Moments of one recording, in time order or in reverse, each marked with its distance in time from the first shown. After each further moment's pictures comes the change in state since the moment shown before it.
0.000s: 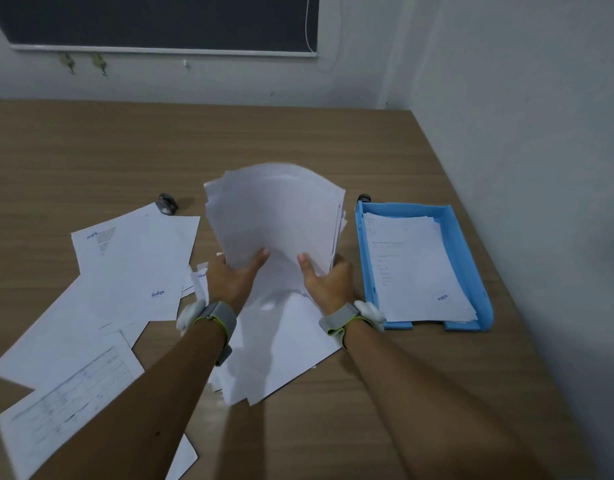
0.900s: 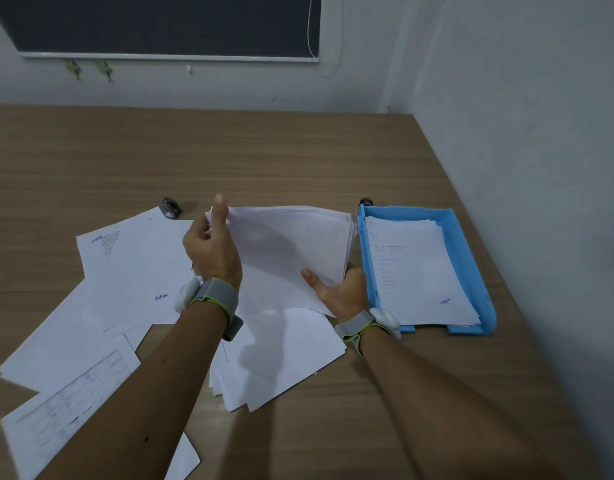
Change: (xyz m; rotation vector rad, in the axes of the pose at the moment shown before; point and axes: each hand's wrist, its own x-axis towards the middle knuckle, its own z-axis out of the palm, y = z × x) left_hand 0.016 0.067 0.002 -0.334 0.346 0.008; right_hand -0.002 0.000 -0.027 0.024 -0.083 0.016
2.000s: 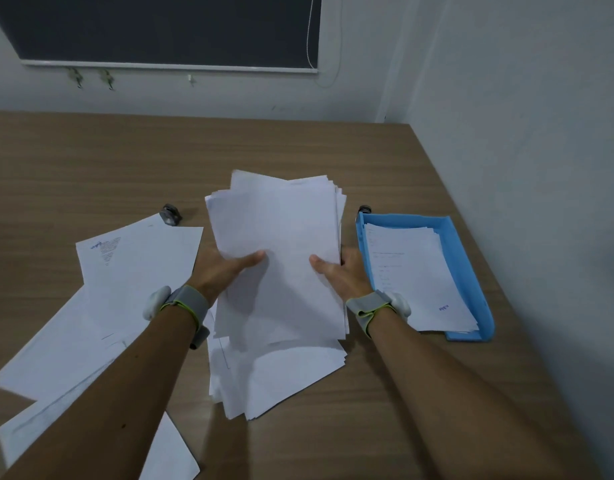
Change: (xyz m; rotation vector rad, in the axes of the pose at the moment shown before) left_hand 0.033 -0.019 -0.034 0.361 -0.660 -0.230; right_hand 0.031 -0.043 -0.002 0.029 -0.156 0.104
